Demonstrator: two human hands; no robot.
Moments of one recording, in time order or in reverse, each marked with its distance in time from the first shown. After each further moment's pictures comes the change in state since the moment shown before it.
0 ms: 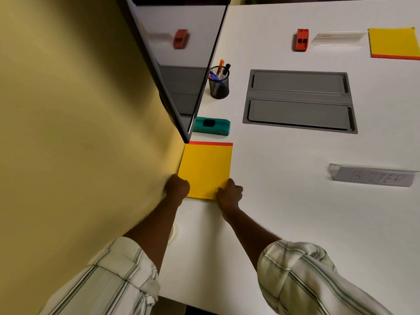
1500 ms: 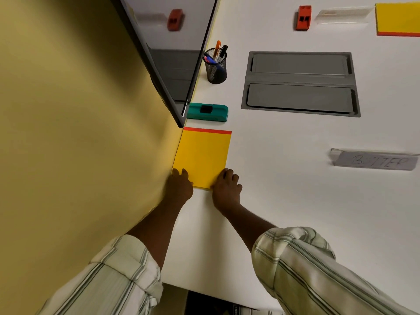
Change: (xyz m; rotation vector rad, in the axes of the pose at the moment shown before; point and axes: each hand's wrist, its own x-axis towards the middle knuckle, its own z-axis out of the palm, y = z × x) left_hand -0.008 -0.031 0.027 0.670 -0.042 0.339; right_hand -0.003 0.030 0.008 -0.765 0.032 -0.409
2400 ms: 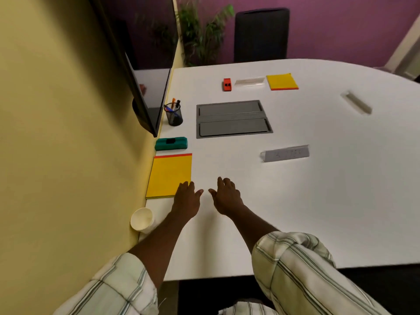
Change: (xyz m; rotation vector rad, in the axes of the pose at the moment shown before) left_hand -0.146 0.076 -0.009 -0.319 0.262 0.341; right_hand -0.134 0.054 -0.079 0.051 0.219 0.039
